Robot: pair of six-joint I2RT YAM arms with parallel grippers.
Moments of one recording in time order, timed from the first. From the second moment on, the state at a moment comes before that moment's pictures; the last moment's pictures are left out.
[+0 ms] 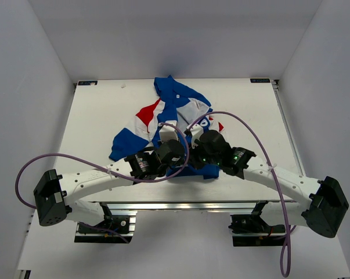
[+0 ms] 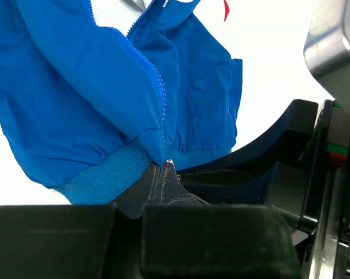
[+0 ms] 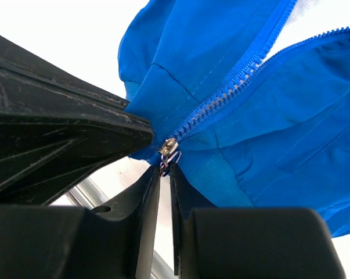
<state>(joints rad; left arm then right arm) -1.12 1.31 1.01 -0.32 -0.58 -0.80 0.91 1.20 0.86 -0.30 -0.05 0.19</state>
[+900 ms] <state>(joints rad) -1.13 1.31 1.01 -0.32 -0.56 -0.73 0.90 1.20 0.88 -0.36 -0.12 0.04</state>
